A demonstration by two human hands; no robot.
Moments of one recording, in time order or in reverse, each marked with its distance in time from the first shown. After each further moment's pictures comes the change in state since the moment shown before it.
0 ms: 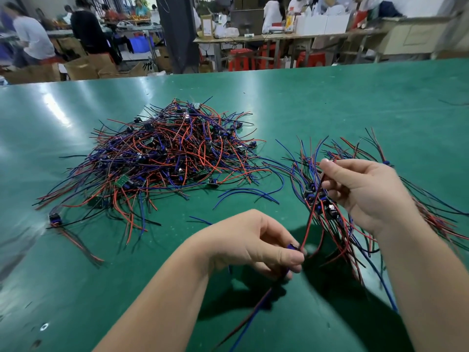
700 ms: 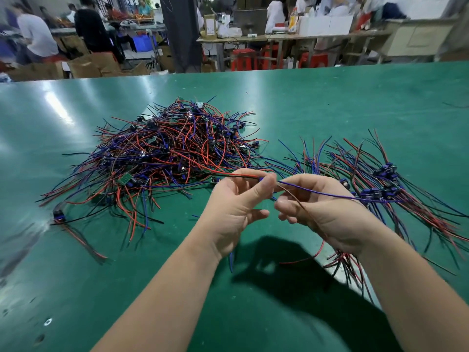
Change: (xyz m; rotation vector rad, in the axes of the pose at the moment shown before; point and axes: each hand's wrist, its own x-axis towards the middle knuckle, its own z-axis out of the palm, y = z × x) left_hand 0.012 0.007 -0.007 -0.479 0.507 0.472; right_hand -0.023 0.021 0.026 -0.136 -0.568 0.049
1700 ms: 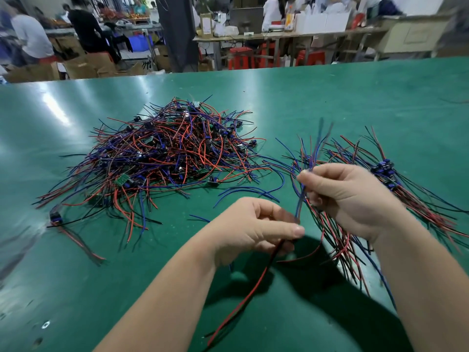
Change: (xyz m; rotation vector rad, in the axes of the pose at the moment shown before) left_hand -0.008 -0.009 0.003 0.308 -0.299 -0.299; right_hand 0.000 -0.015 -0.019 0.116 0.300 0.035
